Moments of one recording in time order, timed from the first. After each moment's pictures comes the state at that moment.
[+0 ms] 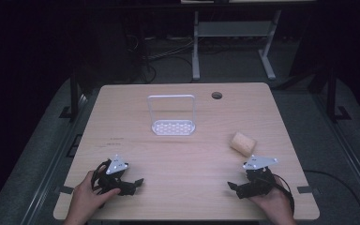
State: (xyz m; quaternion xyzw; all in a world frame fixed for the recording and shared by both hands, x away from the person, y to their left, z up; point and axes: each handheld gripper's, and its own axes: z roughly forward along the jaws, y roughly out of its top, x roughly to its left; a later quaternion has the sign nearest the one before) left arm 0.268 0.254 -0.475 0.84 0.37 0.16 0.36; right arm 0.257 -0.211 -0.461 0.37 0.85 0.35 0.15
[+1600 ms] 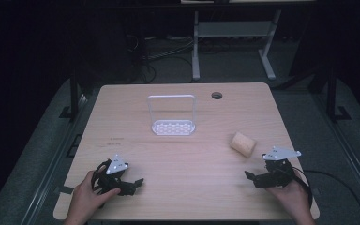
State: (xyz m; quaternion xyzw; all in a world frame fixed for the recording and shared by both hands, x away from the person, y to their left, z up) left arm 0.268 0.254 -0.475 0.84 0.37 0.16 0.36; right arm 0.269 -0.261 -0.445 0.41 0.82 0.35 0.18
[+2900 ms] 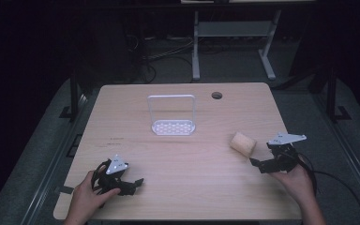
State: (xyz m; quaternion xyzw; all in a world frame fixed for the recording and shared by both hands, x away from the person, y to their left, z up) left arm 0.268 0.254 -0.475 0.85 0.36 0.16 0.36; right arm 0.306 -0.278 -0.430 0.42 0.82 0.35 0.17
